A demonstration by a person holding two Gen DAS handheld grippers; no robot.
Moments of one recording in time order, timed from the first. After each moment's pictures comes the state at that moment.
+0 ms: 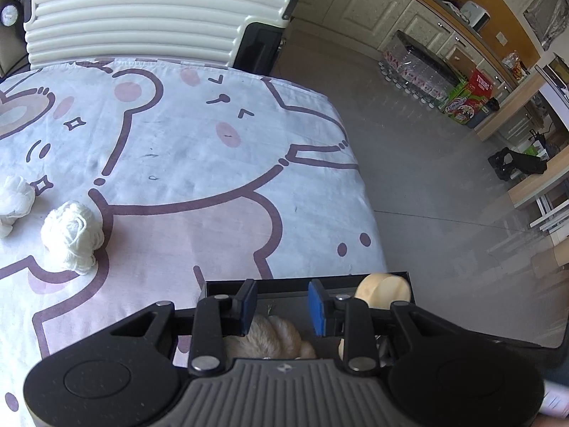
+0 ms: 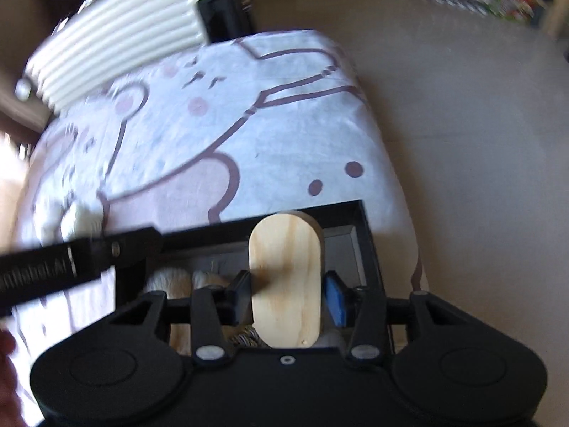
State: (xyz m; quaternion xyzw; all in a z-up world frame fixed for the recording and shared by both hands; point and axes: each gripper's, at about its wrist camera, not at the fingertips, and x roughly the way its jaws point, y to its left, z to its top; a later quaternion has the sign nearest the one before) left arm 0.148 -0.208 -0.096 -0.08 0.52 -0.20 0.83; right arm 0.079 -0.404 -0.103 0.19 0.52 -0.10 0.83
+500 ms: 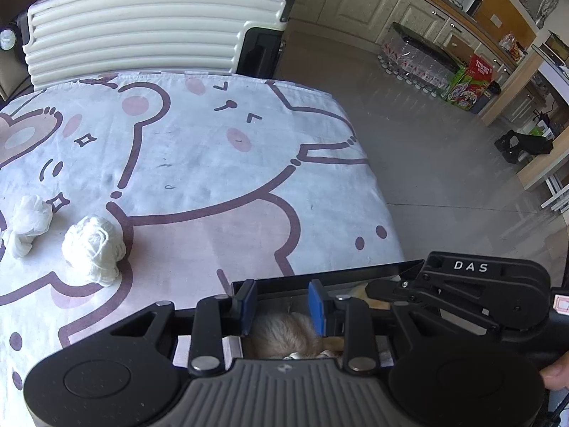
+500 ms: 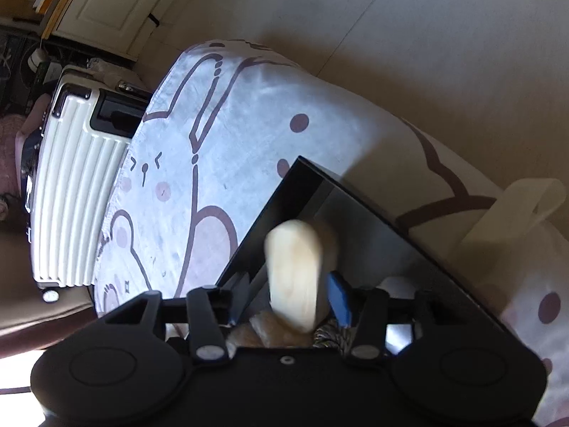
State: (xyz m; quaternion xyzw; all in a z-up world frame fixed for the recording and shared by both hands) left arm 0.145 -0.200 -0.095 -0.04 0.51 -0.20 0.84; right arm 0.058 -0.440 -0.140 0.50 0.46 -0.19 0.71
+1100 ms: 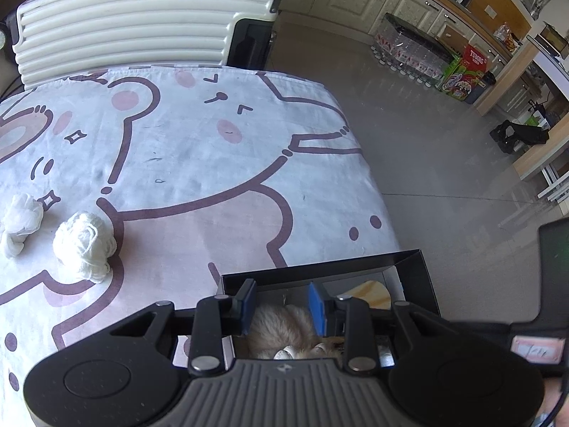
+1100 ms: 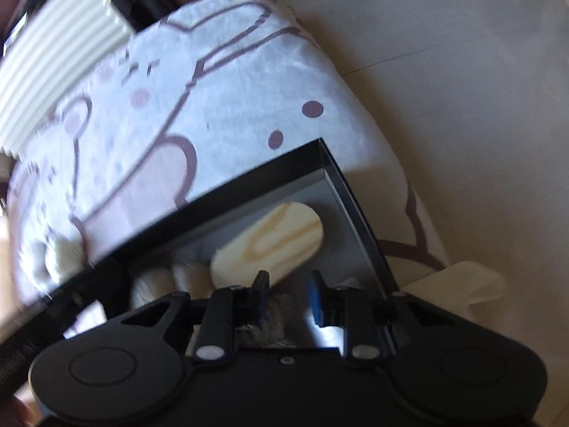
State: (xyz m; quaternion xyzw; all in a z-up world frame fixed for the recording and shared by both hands) left arm 0.144 -0.206 -0.097 -0.03 0.52 -0.21 0.83; right arm 0.084 -0.406 -0.142 0.24 0.59 -0.16 0.76
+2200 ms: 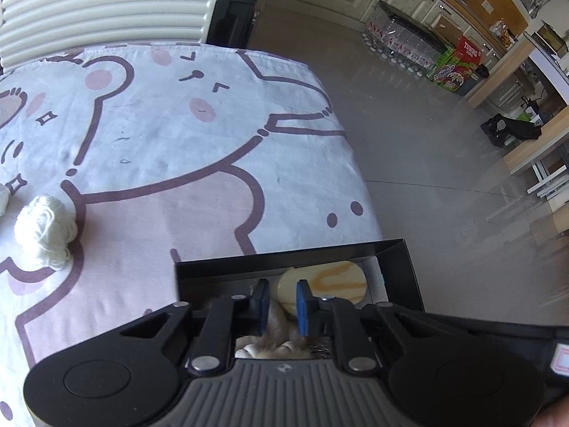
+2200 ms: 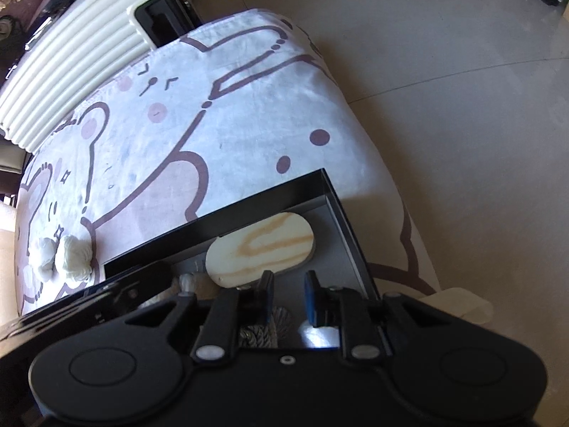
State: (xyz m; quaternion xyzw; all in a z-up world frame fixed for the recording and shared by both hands) left arm 0.145 -0.232 -0.117 -0.04 0.54 -0.22 0.81; right arm 0.077 -0.415 -0.127 0.24 0.55 -0.14 0.79
